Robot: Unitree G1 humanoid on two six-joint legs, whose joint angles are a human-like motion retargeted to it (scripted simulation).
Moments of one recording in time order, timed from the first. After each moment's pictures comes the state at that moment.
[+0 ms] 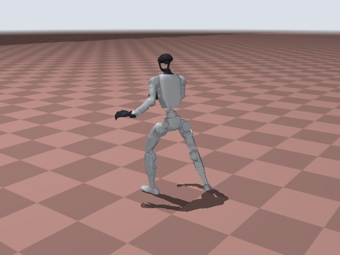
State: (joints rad) left arm 0.10 0.24 0.53 0.53 0.57 -0.15 0.69; right arm -0.69 -0.38 0.36 0.50 0.42 -0.30 0.68; waist -0.02 0.14 0.13; left_leg -0.63 0.25 0.27 0.52 -0.08 -0.10; right_leg -0.01 -0.39 -0.62 0.21 0.31 0.07
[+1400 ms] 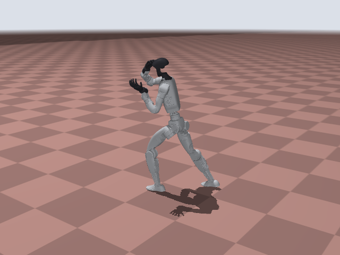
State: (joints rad) left arm -0.60 0.27 -0.25 -0.57 -0.23 -0.52 1.13; right arm -1.42 -0.72 0.53 -0.30 0.69 -0.81 0.09; waist 0.35 -0.08 0.05; left_leg -0.88 -0.05 -0.10 0.93 -0.12 -0.02; right_leg 0.16 -0.17 -0.20 0.21 -0.29 0.14
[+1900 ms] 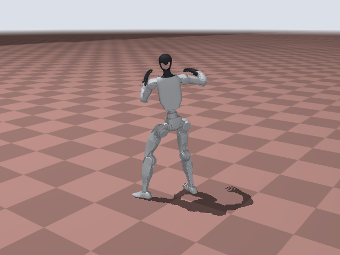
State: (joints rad) left arm -0.46 0.49 -0.04 0.01 0.08 -0.45 0.10; right arm -0.38 -1.19 0.11 0.22 -0.09 -0.57 0.02; waist -0.41 0.00 -0.01; left_leg -0.33 0.47 0.30 0.27 0.20 -0.08; right_leg -0.13 0.04 -0.01 0.34 -0.28 -0.03
